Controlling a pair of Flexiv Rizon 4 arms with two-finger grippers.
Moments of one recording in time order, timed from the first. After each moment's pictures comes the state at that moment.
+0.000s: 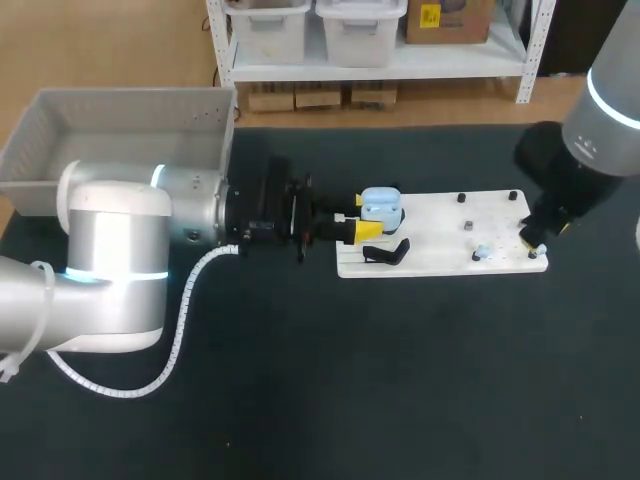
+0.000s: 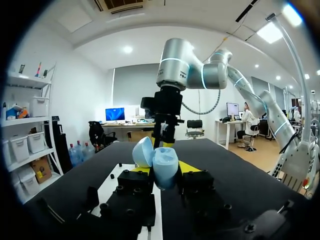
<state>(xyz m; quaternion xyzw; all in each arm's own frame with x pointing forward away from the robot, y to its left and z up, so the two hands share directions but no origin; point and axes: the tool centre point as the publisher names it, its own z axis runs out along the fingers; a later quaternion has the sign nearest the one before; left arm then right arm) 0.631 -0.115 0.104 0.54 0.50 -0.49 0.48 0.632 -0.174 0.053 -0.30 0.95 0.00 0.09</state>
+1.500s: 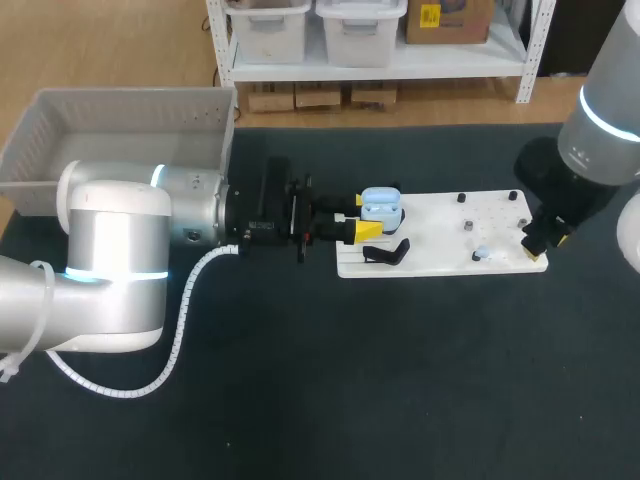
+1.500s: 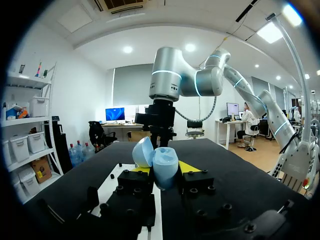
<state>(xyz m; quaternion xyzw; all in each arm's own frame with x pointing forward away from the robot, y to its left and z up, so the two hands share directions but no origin) 0.631 -0.115 0.105 0.54 0.50 -0.49 0.48 0.644 -0.187 0.018 -0.29 0.95 0.01 0.07</state>
